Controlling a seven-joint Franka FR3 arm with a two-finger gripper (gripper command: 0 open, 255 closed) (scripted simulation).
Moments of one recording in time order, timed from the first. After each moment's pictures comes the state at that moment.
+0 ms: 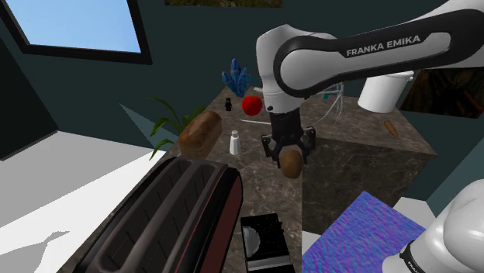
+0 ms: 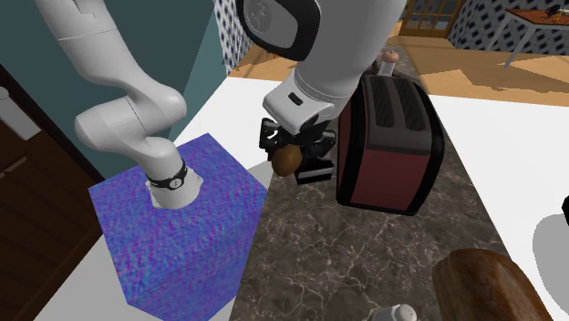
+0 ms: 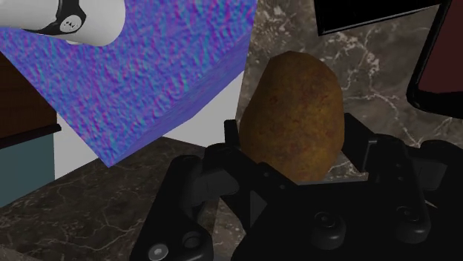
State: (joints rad) arm -0.03 -0.19 0.43 -2.07 0.14 1.58 1.06
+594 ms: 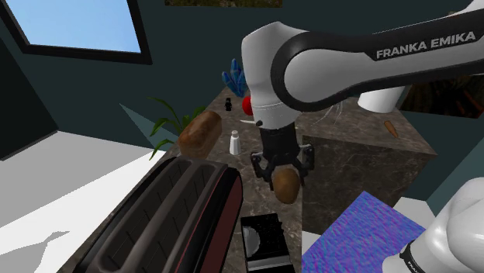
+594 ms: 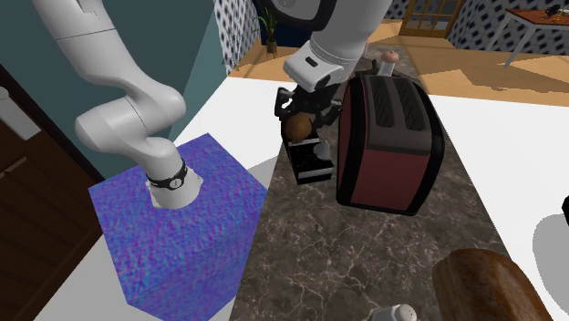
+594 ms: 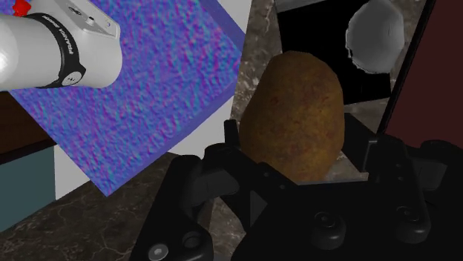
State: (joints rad) arm 0.05 -0.21 0.52 -2.05 0.21 1.57 1.22
